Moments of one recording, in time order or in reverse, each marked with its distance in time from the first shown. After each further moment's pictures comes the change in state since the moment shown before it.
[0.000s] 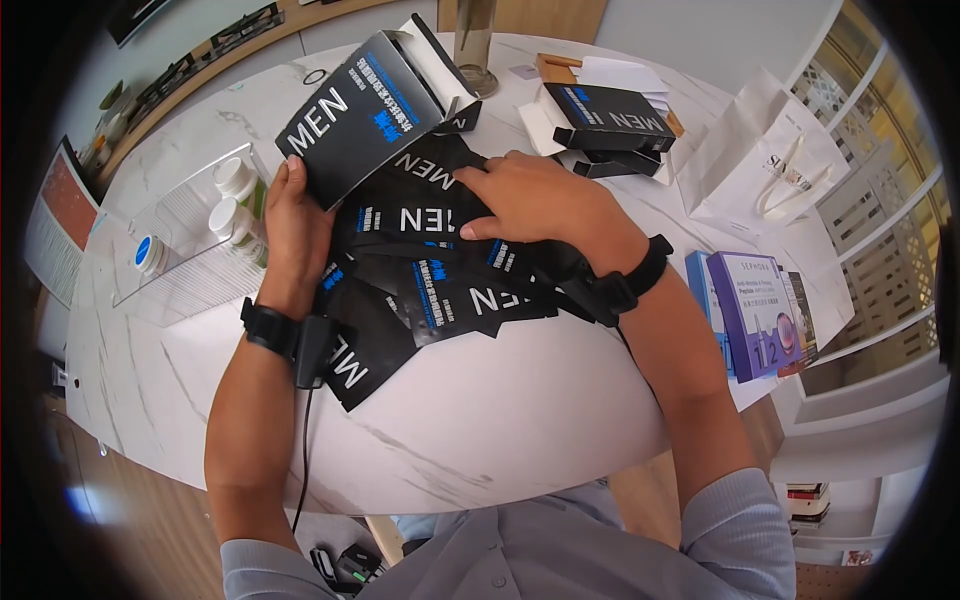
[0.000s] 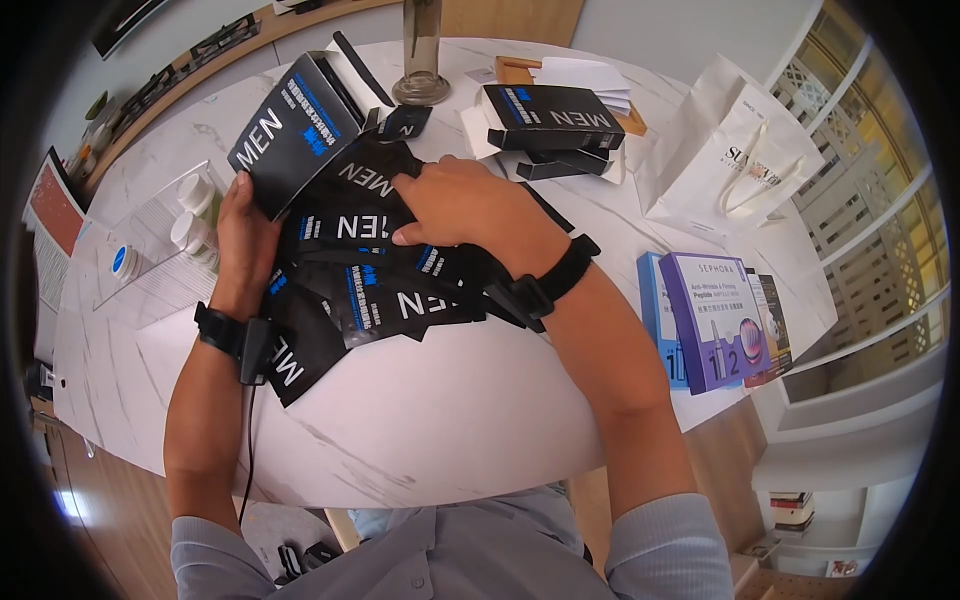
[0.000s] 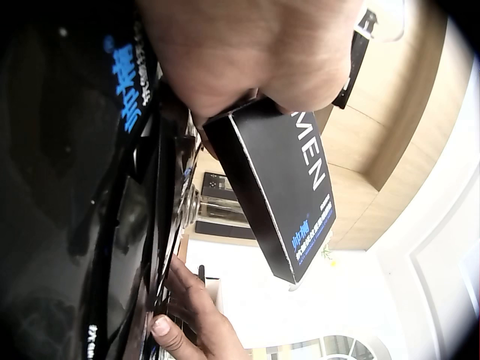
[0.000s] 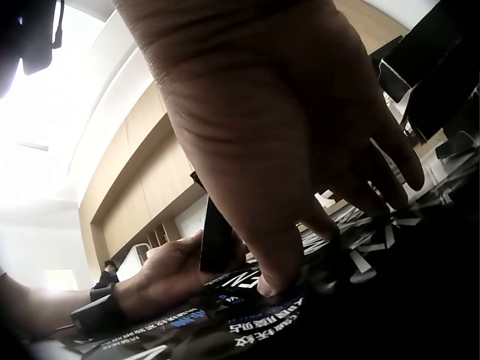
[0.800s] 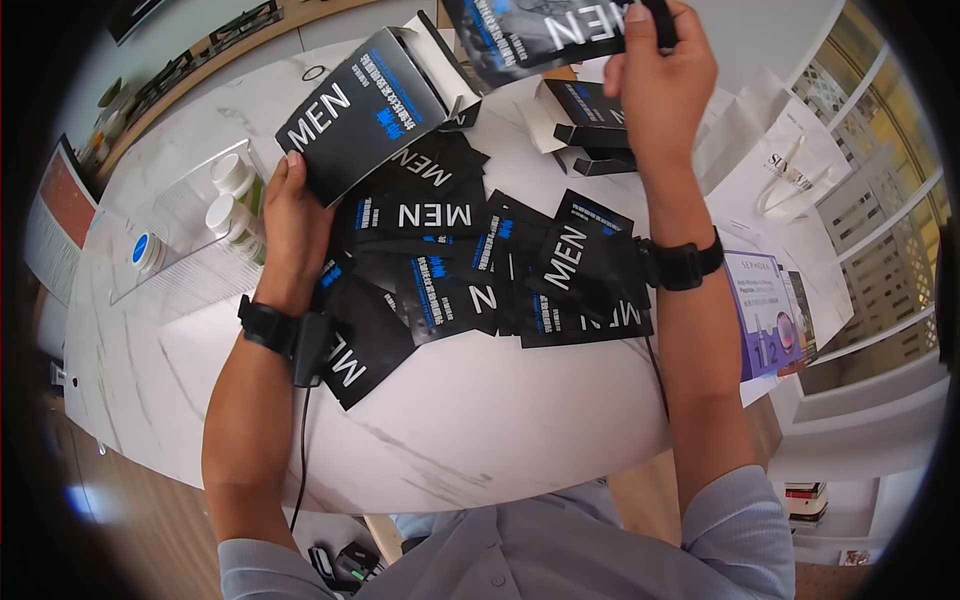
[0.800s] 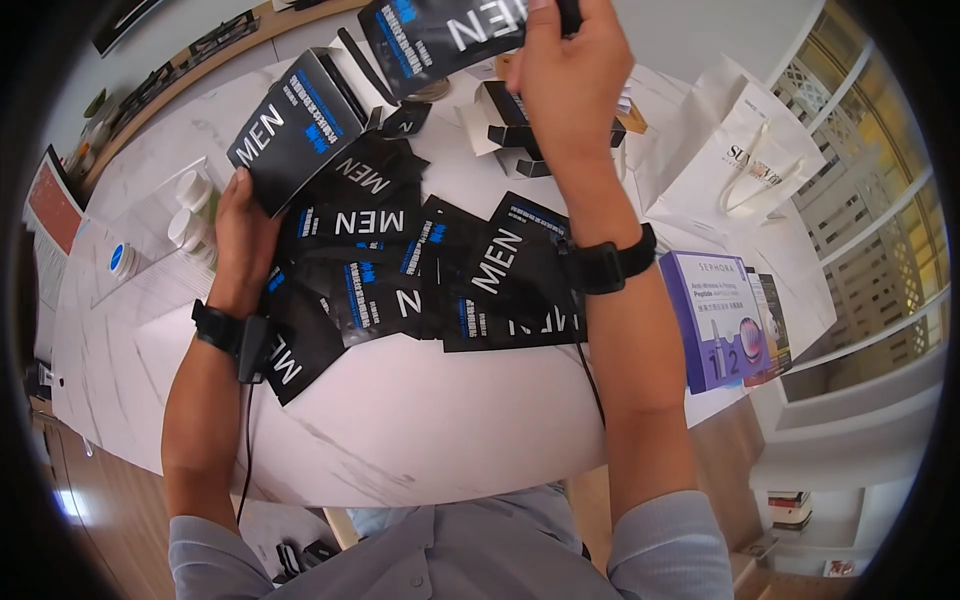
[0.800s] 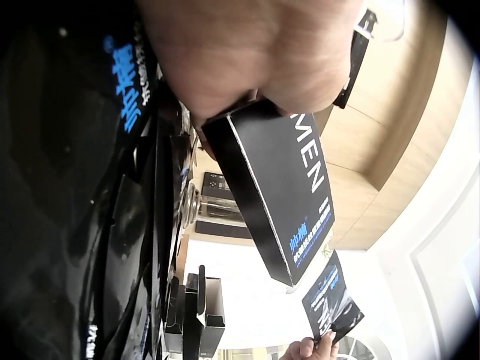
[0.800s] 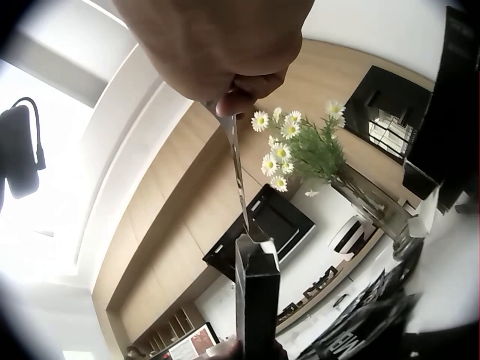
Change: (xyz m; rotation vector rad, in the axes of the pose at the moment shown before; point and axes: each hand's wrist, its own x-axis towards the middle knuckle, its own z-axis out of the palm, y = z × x) left_hand 0.000 -0.001 0.002 -0.020 -0.014 0.005; right_hand -0.033 0.035 -0.066 0.940 1.457 -0.148
